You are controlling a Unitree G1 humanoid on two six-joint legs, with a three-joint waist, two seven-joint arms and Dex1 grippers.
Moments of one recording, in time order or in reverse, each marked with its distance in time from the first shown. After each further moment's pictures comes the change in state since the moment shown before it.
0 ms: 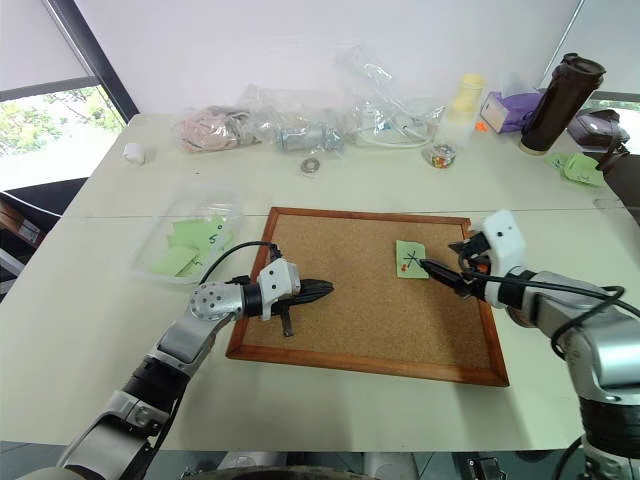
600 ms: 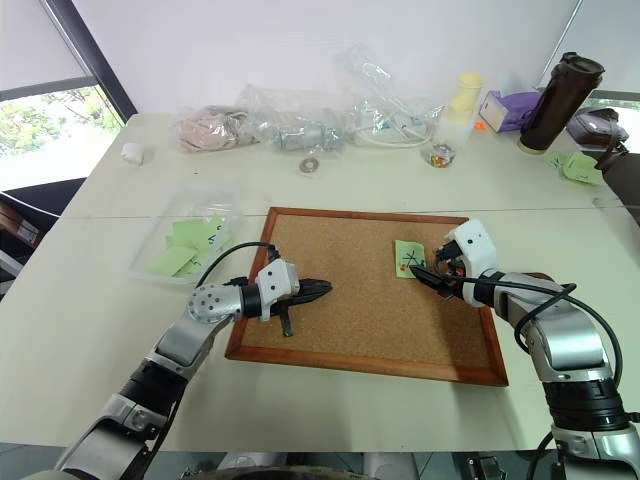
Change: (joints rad) left arm 0.023 0.008 0.000 -0.037 0.003 0.013 0.027; right arm -0.059 0.041 0.126 0.166 -0.143 -0.132 0.013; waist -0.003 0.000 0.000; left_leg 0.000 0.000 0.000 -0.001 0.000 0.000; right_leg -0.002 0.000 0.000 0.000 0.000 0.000
